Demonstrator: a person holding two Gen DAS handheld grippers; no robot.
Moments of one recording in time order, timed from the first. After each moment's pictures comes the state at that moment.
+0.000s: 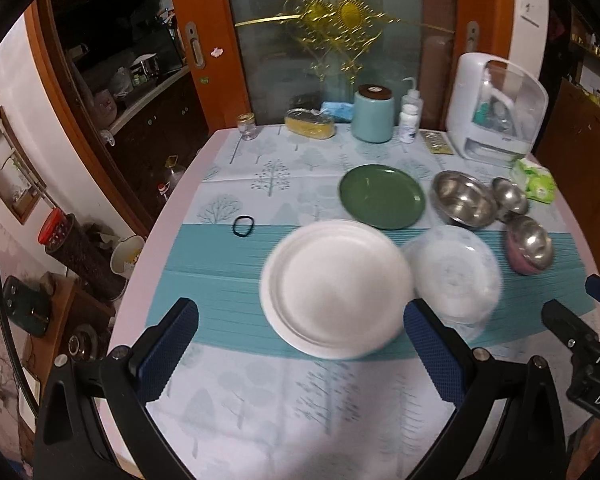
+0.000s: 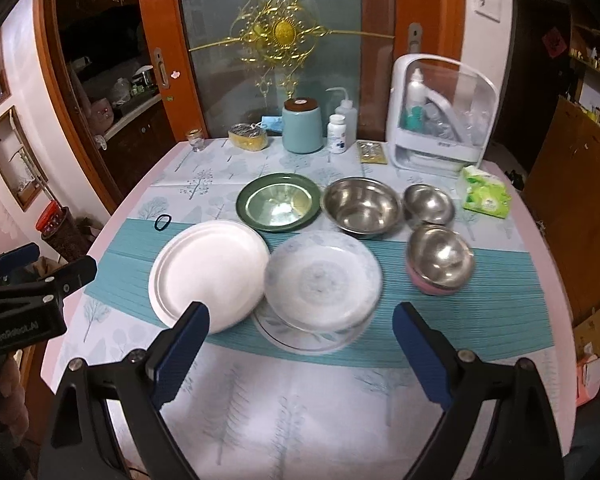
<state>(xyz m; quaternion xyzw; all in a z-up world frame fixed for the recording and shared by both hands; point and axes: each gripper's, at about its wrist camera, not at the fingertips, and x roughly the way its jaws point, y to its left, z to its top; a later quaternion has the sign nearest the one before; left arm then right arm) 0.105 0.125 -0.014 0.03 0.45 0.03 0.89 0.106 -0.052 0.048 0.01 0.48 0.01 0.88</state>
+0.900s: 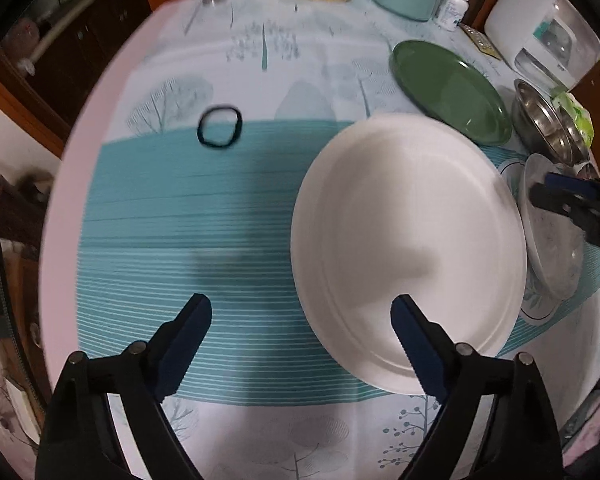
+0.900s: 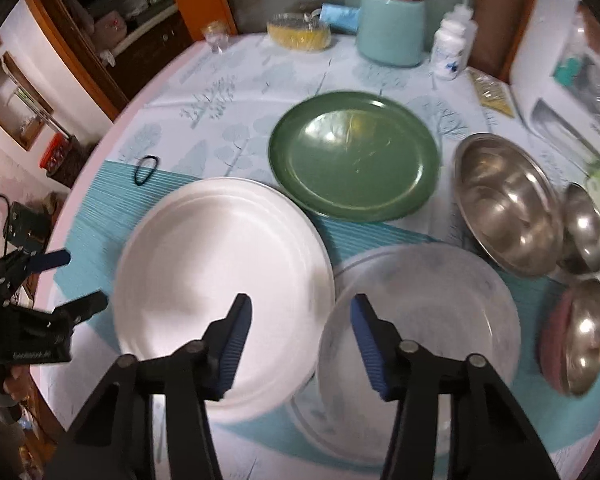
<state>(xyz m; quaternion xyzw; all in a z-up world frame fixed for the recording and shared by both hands) 0.247 0.215 -0.207 -0.01 0.63 -0.06 0.78 0.294 0.003 -0.120 -0.02 0.64 0.11 0.76</state>
